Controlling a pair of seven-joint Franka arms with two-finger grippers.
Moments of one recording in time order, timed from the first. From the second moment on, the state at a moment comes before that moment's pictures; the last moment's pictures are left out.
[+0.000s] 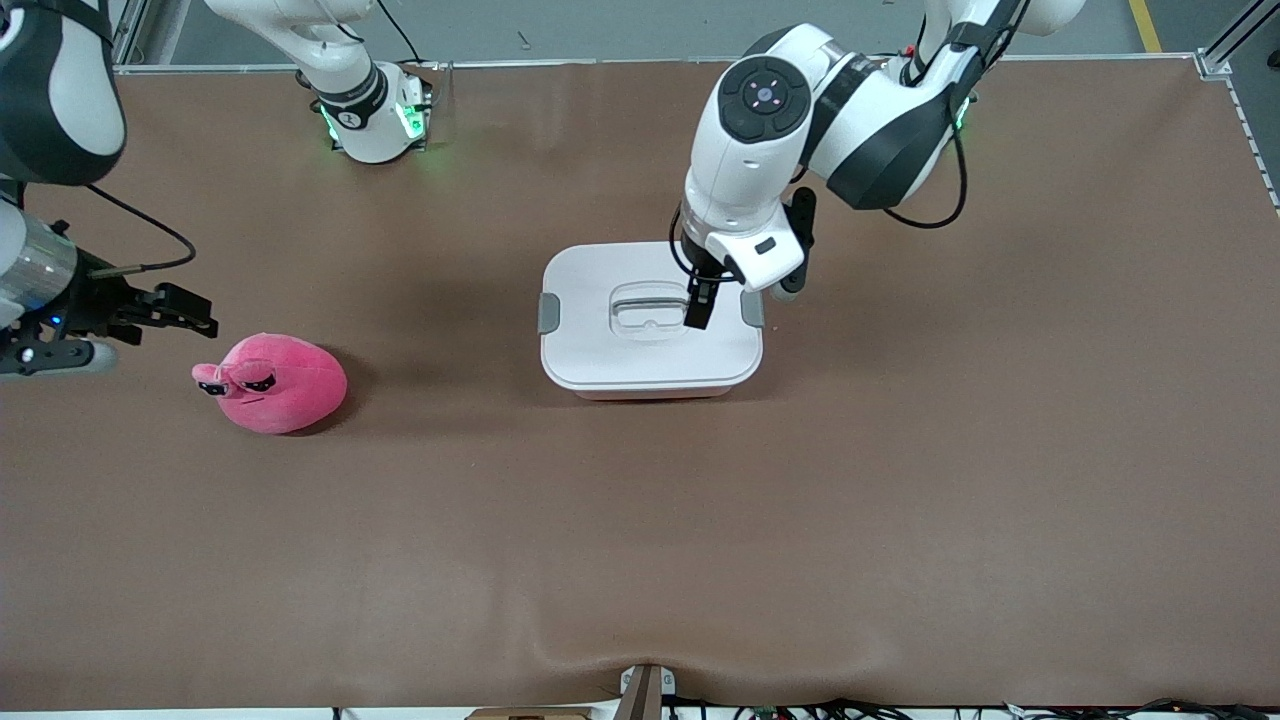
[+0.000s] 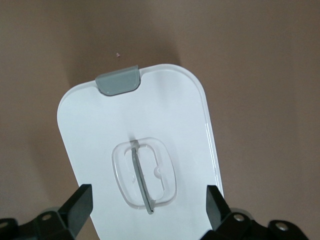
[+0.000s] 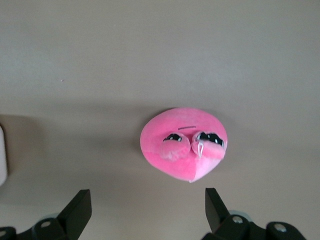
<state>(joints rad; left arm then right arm) -0.62 0.36 -0.13 -1.49 -0.05 1.87 -2.10 -0.02 0.08 -0.03 -1.76 0.04 1.80 -0.17</state>
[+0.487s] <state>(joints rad) -0.71 0.44 -0.13 -1.49 0.03 1.92 -2.34 -0.03 0.12 -0.03 -2.00 0.01 2.17 -0.35</state>
